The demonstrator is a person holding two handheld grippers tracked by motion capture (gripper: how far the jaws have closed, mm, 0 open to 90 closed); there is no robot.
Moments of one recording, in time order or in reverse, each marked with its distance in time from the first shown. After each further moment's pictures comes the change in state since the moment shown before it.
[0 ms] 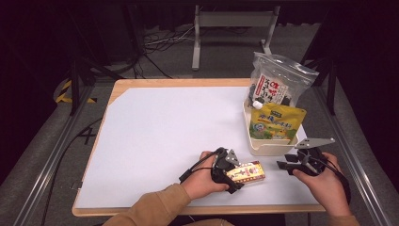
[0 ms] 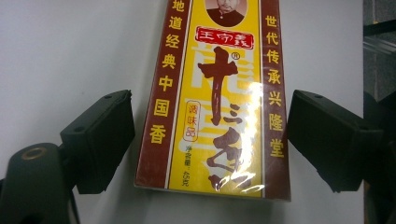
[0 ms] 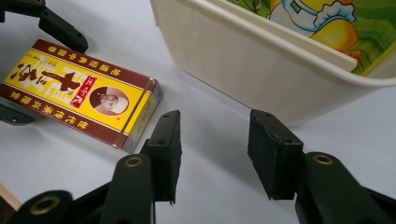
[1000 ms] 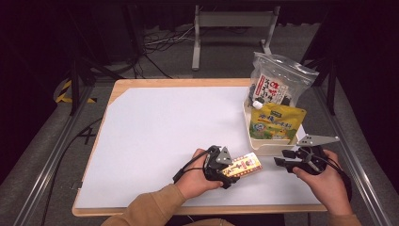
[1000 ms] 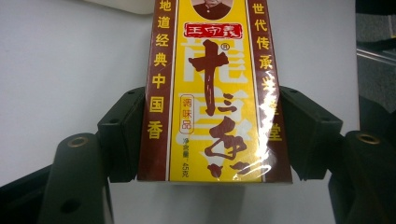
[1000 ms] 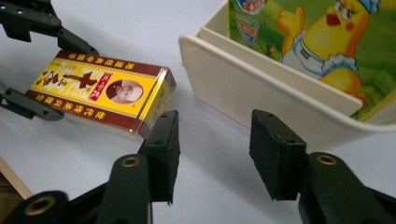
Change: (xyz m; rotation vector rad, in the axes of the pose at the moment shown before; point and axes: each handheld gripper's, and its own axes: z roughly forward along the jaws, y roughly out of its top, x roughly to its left) left arm 0.001 -0.010 -0.031 -0.116 0.076 0.029; right arm 0.005 0.010 -0.010 -0.100 0.063 -0.016
